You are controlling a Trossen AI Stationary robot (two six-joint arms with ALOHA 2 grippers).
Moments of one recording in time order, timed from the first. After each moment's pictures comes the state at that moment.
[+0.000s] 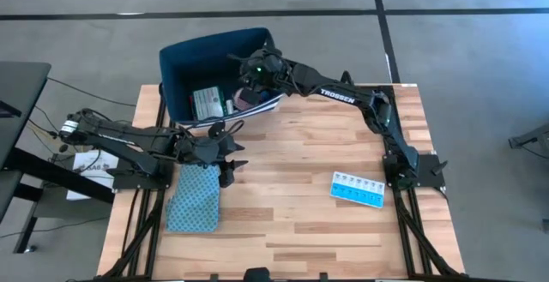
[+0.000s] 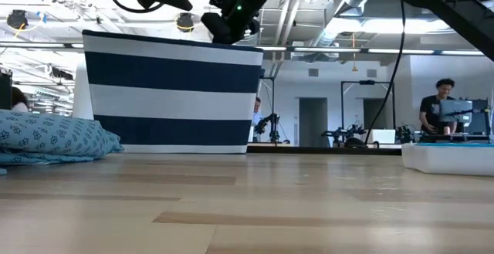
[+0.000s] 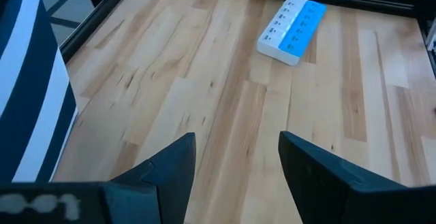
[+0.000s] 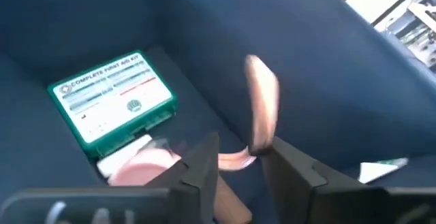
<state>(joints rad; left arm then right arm) -0.20 1.16 1.05 -0.53 -0.35 -0.31 -0.32 2.22 2.30 -0.65 0.34 -0.28</state>
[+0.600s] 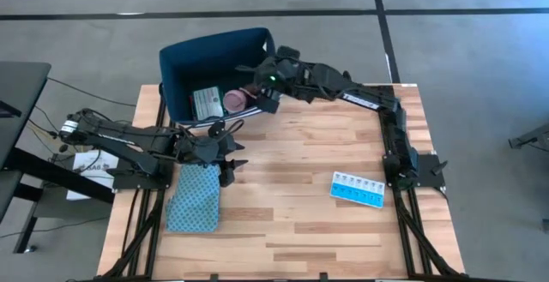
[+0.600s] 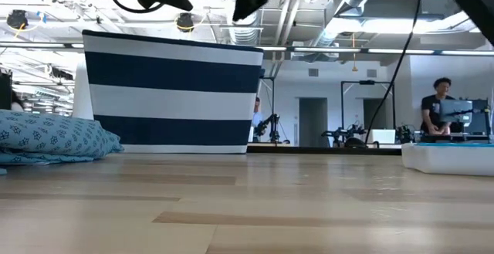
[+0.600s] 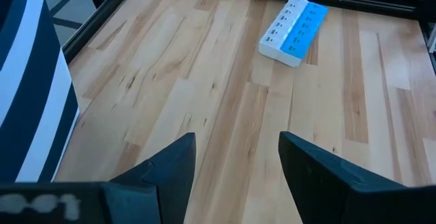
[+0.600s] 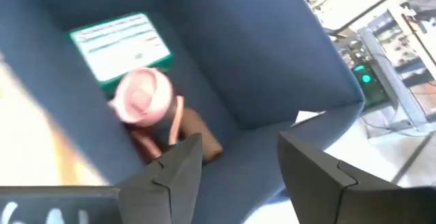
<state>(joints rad) -0.20 1.16 1.05 -0.53 -0.35 -0.31 -0.20 2.07 2.36 -1.01 0.50 -0.29</state>
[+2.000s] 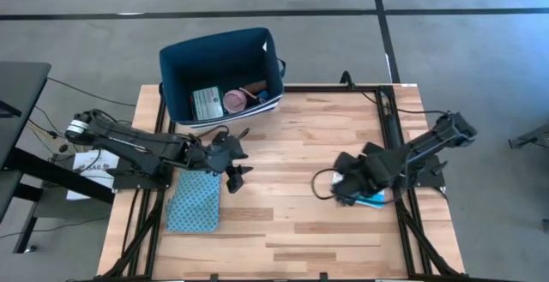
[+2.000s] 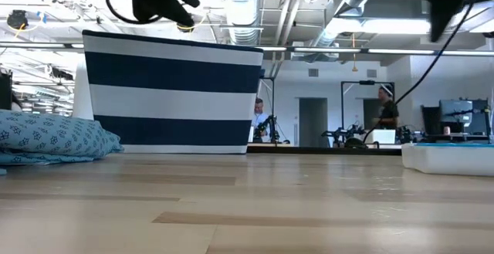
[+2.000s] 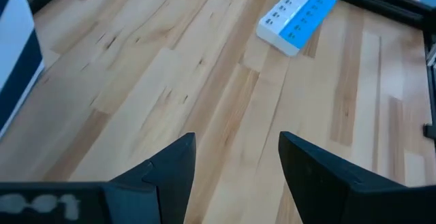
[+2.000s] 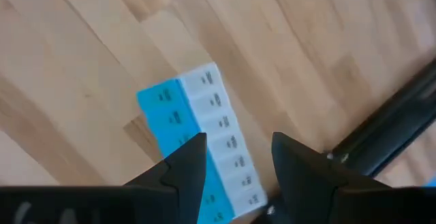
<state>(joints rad) -0.22 1.26 1.04 -0.51 -0.35 -0.52 0.48 1.50 1.34 -1.53 0.28 1.05</state>
